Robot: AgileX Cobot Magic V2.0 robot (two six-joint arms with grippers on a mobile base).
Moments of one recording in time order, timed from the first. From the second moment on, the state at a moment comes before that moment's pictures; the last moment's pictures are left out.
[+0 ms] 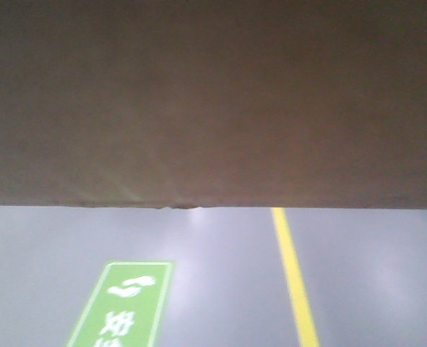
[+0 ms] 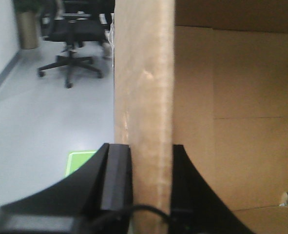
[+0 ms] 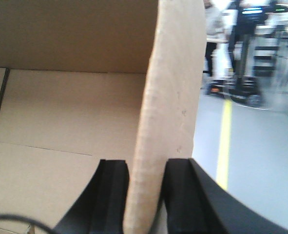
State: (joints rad) left arm -0.24 0.13 -0.92 -0.08 0.99 -0.02; right arm -0.04 0.06 -0.88 0.37 0.92 -0.11
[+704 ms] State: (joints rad) left arm -0.24 0.13 -0.92 -0.08 0.99 -0.02; right arm -0.04 0.06 -0.88 0.37 0.92 -0.11
